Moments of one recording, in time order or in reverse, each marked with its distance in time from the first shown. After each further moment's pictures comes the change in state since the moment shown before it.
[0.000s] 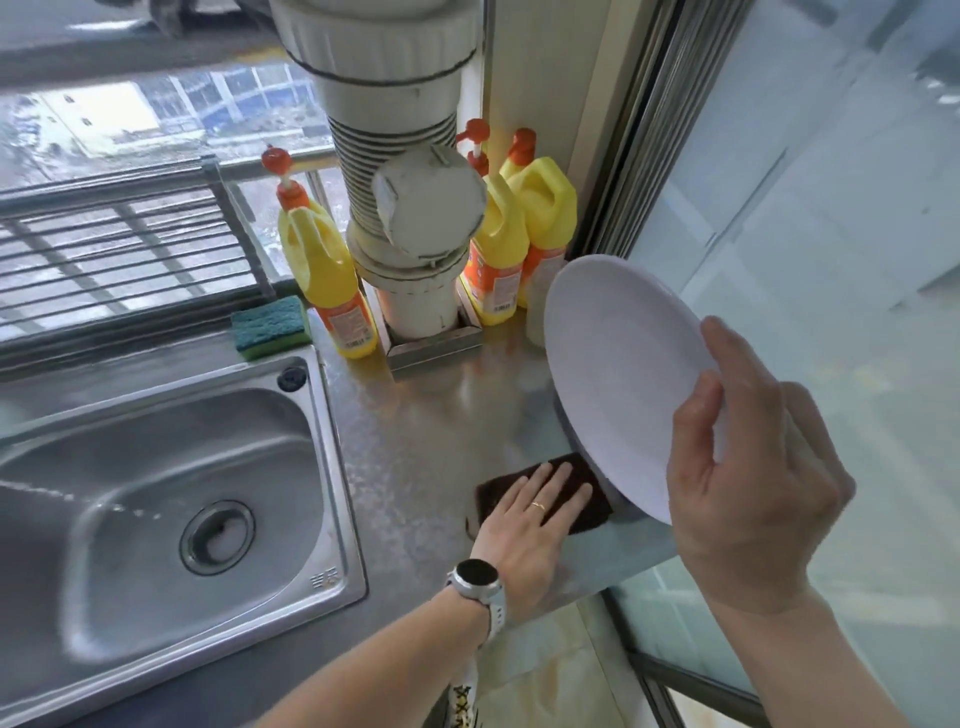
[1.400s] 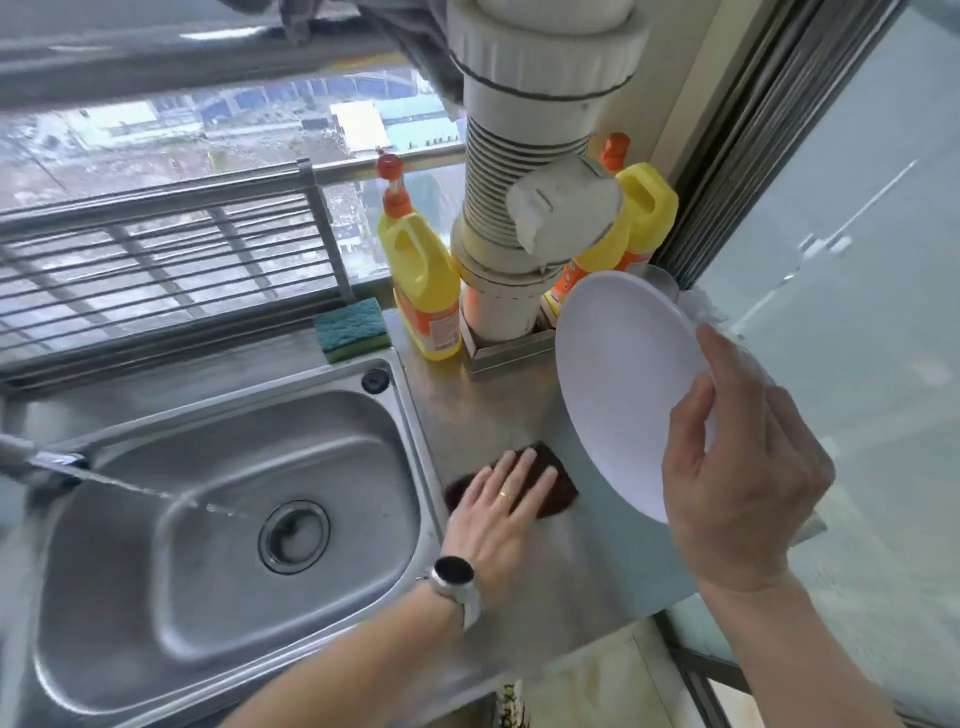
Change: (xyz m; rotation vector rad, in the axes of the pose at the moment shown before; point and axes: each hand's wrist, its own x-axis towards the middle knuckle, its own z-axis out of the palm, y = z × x) left_hand -0.071 -0.125 -0.037 0.146 0.076 -0.079; right_hand -0.005 -0.107 0.043 -0.033 -0.036 0.051
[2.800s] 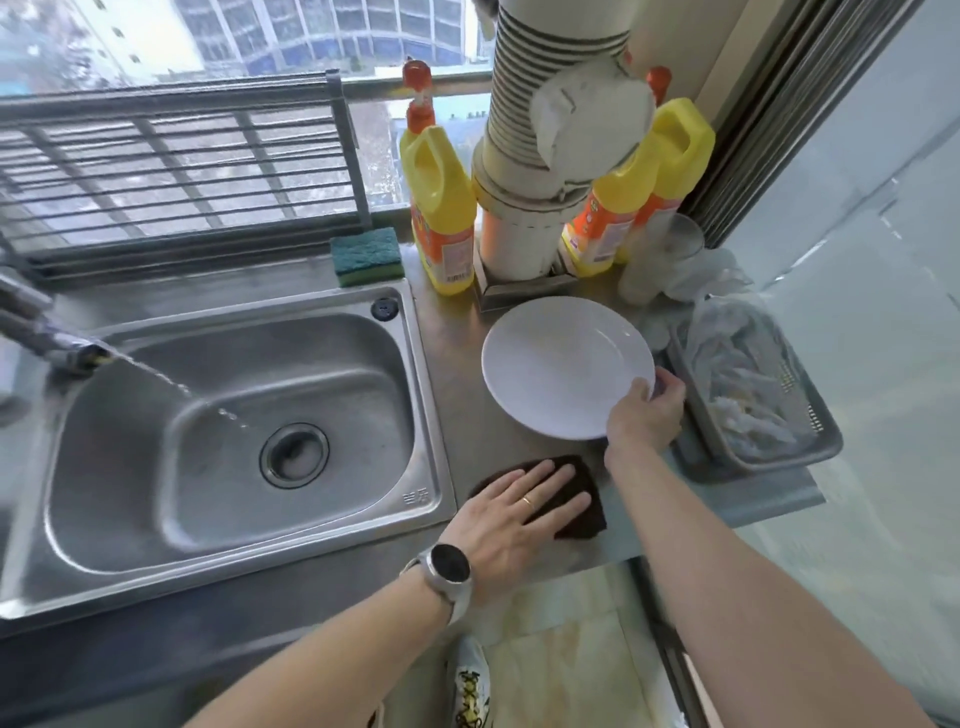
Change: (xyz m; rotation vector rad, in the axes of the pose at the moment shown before) left_hand -0.048 0.045 0.023 -0.053 -0.094 0.206; right_hand -0.112 0.038 0.116 0.390 -0.403 1.396
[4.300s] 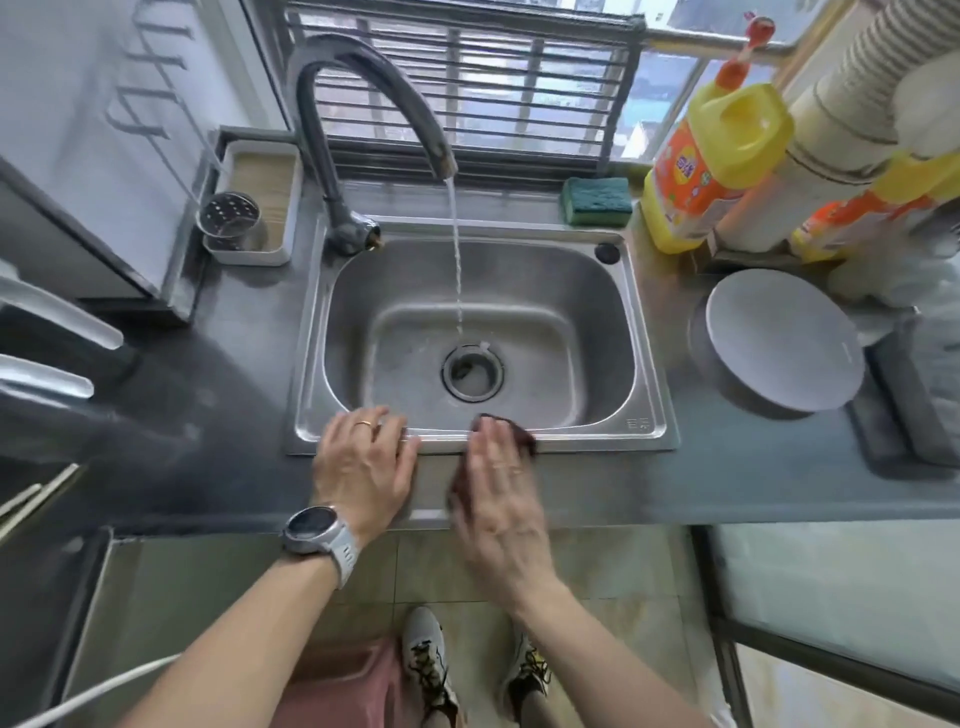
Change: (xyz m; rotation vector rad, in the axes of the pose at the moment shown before) left_hand -0.340 -0.152 -0.022 0.052 0.463 -0.877; right_hand -0.385 0.159 0.055 -0.686 -0.757 -1.343
